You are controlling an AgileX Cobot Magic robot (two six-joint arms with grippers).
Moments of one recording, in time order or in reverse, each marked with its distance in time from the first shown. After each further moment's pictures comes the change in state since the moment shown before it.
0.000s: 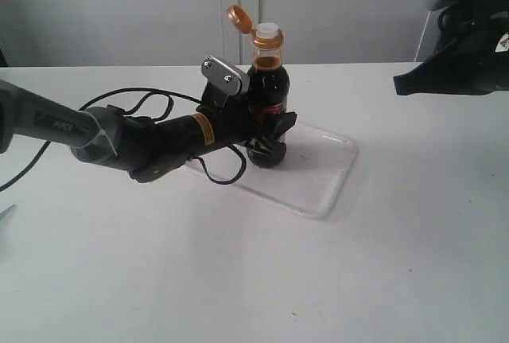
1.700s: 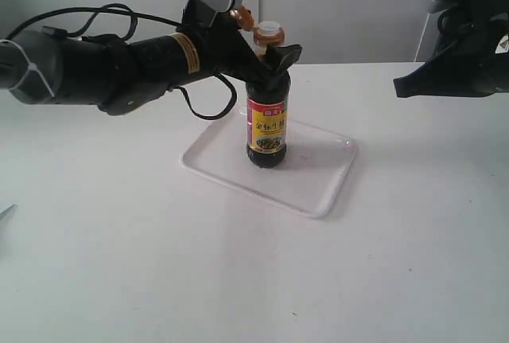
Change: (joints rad) left arm 0.002 -0.282 -0.011 0.070 0.226 0.000; right arm 0.000 0.000 0.000 0.000 0.015 -0.002
